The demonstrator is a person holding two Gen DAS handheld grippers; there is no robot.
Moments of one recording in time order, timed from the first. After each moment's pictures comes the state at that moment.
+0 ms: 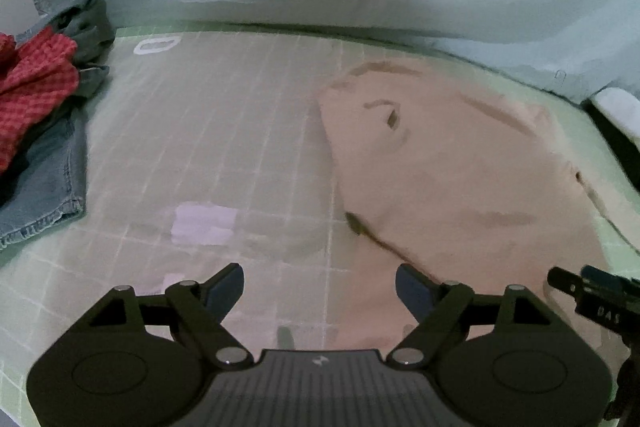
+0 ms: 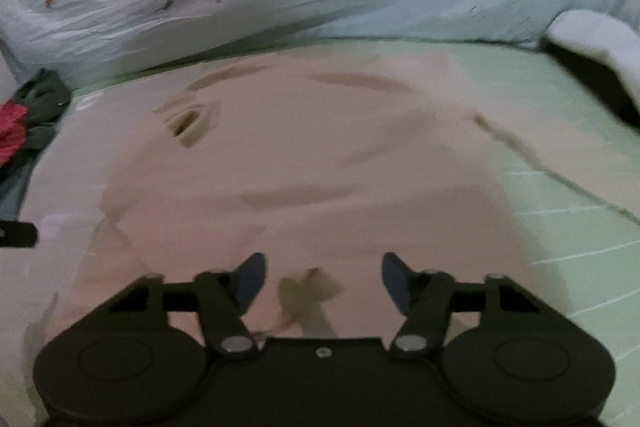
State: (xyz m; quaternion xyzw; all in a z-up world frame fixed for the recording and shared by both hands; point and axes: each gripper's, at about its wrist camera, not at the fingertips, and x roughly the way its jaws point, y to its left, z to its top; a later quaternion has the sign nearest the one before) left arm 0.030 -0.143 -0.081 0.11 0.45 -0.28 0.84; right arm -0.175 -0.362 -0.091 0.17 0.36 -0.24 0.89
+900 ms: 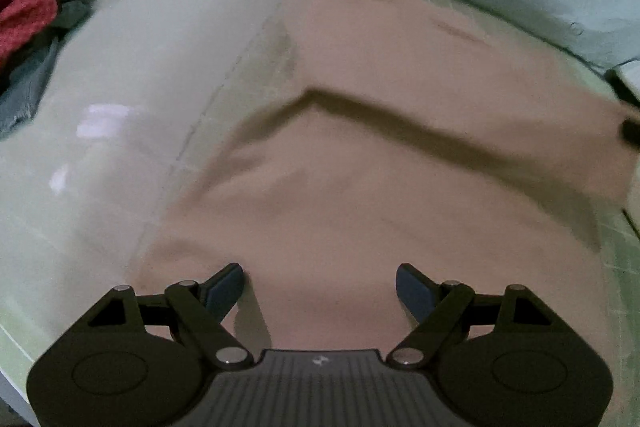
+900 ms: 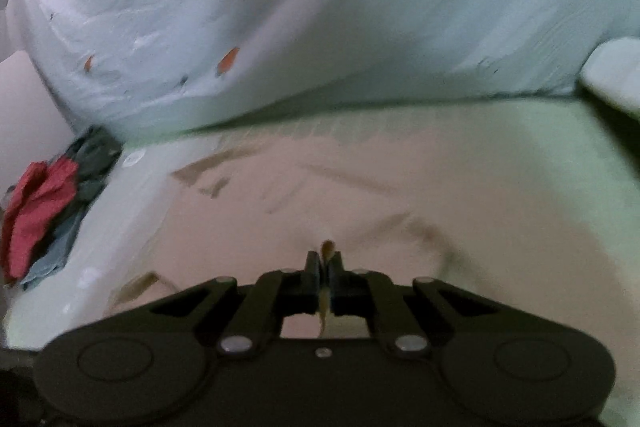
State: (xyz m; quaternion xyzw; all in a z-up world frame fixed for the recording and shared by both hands) left arm -0.059 -0.259 -0.139 0.10 0.51 -0.19 0.83; right arm -0.213 -0.523 -0.027 0.19 0.30 -0.13 0.93
